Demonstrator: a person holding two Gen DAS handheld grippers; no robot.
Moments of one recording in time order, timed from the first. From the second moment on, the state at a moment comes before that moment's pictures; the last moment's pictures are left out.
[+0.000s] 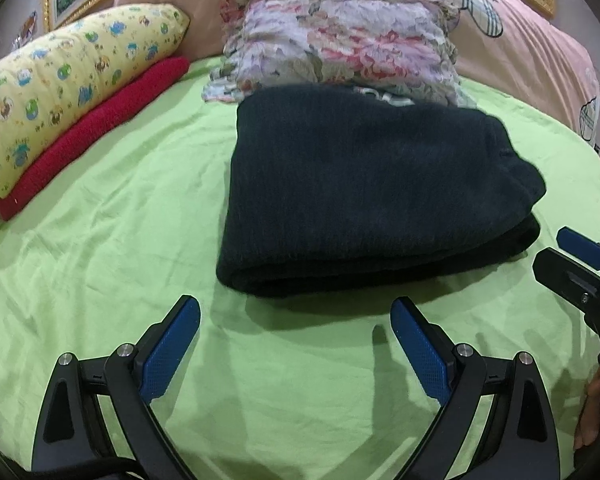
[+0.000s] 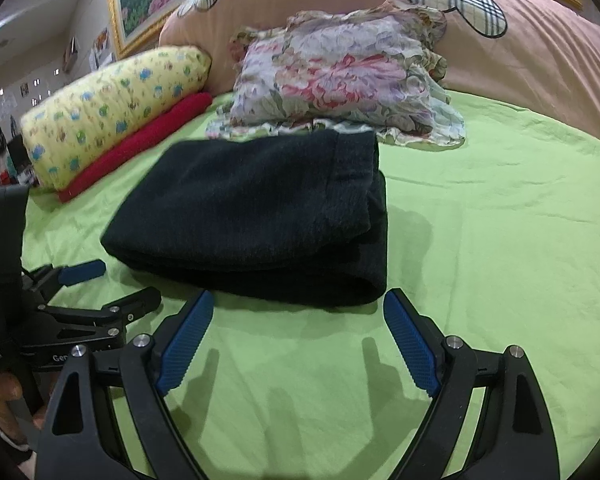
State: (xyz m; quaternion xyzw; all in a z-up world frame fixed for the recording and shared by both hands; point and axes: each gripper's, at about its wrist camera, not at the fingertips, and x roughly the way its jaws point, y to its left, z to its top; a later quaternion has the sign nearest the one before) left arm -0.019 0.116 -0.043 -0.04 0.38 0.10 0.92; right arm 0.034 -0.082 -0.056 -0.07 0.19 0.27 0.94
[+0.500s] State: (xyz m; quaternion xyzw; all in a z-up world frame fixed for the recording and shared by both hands) left arm -0.024 0.110 -0.014 -0.01 0.35 0.11 0.93; right arm 0.027 -0.078 -0.042 -0.06 0.17 0.29 0.94
